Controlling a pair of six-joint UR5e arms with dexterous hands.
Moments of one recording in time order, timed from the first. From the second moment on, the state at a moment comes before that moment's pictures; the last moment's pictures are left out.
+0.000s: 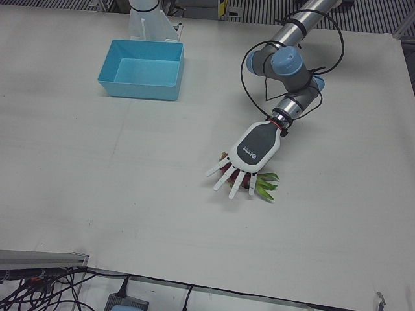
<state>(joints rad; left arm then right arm) -0.88 -1.64 -1.70 0.05 1.57 1.65 1.50 -1.65 1.69 -3.22 -1.55 0.16</state>
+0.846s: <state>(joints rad) -0.88 -1.64 -1.69 0.06 1.49 1.72 1.50 -1.65 1.69 -3.22 -1.56 0.16</state>
